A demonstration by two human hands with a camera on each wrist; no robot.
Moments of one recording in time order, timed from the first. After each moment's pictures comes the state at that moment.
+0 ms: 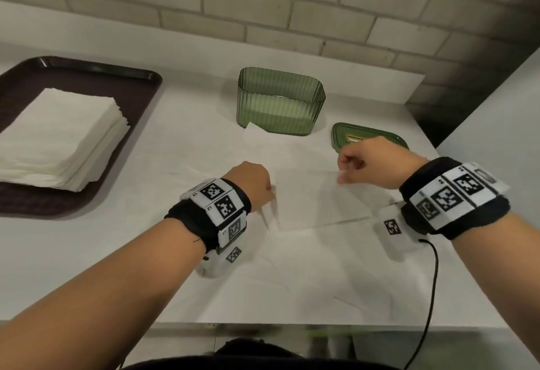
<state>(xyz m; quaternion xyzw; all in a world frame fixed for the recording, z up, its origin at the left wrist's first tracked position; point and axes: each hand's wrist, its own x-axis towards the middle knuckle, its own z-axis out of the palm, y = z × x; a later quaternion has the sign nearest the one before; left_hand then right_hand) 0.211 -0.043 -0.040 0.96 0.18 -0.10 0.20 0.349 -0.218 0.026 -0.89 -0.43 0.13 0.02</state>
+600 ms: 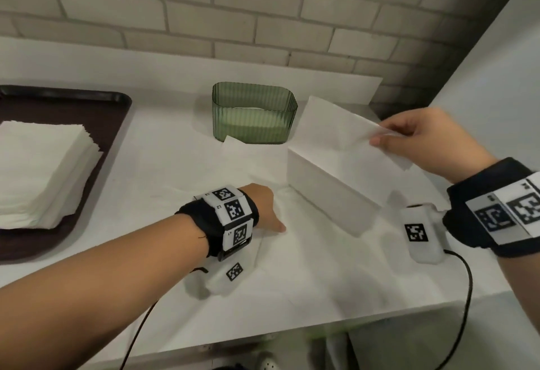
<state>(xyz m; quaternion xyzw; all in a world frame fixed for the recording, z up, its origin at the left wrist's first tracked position) 0.223 -0.067 -0.030 0.95 0.10 -0.23 0.17 0.320 -0.272 0.087 -0.93 -0.28 0.00 0.25</state>
